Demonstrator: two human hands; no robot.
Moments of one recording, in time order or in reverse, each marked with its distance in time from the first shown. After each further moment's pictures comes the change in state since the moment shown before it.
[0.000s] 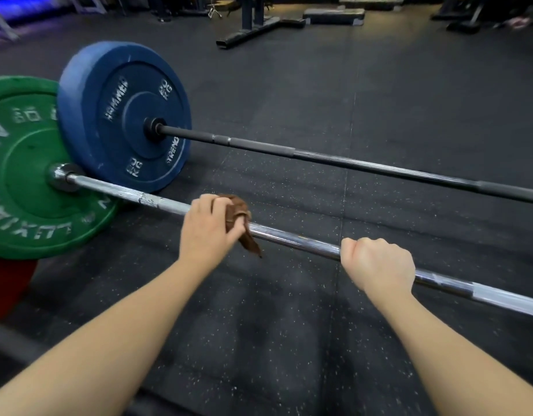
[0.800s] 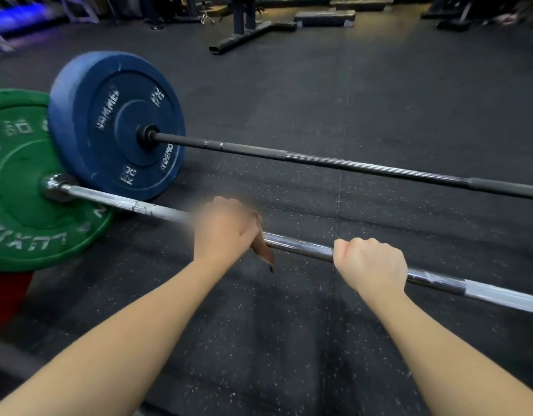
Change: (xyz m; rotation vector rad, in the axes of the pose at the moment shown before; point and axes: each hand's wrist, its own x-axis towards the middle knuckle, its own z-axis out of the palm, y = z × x) left_hand 0.008 0.040 0.005 0.050 -0.040 -0.039; right_hand 0.001 0.001 -0.001 0.008 -0.017 -0.006
